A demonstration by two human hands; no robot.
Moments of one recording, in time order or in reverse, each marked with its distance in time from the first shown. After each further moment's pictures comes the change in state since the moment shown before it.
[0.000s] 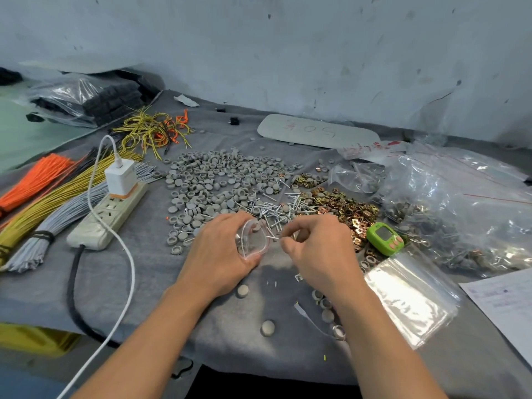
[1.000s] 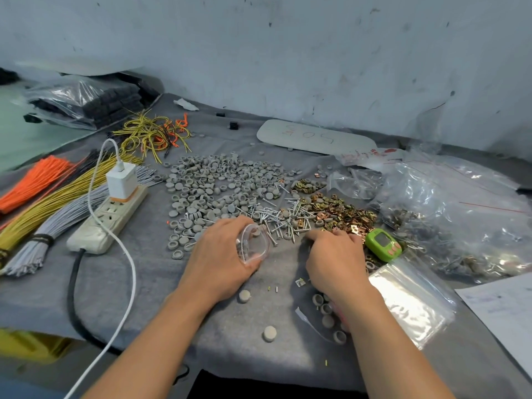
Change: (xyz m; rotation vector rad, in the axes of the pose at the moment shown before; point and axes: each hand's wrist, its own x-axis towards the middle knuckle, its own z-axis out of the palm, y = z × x) left_hand -0.002 0.002 -0.003 -0.048 0.012 -0.029; right_hand 0.013 0.016 0.000 -0.649 -0.168 0.120
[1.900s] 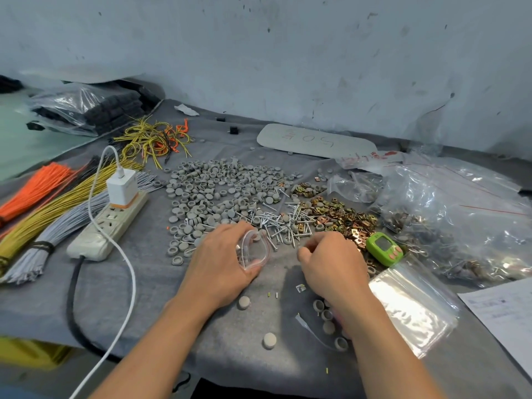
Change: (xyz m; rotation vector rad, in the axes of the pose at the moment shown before) left_hand 0.001 -0.003 0.001 0.024 -0.023 0.003; right_hand -0.007 -0.006 -0.003 0.386 0.084 0.162
